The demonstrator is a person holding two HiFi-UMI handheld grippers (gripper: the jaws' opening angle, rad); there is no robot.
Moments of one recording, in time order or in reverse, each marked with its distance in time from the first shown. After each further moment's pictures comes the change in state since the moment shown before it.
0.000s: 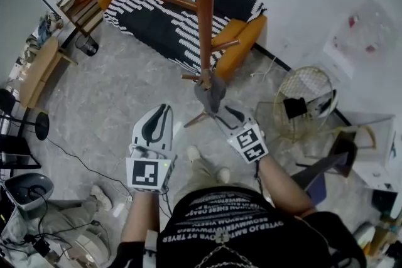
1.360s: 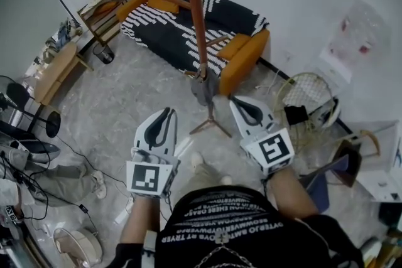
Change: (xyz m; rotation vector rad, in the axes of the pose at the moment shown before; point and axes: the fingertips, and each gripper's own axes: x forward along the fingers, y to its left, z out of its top) left arm -0.094 -0.085 0.061 0.038 -0.074 0.045; right arm -0.200 0.024 0.139 -0.104 -0.452 -0.045
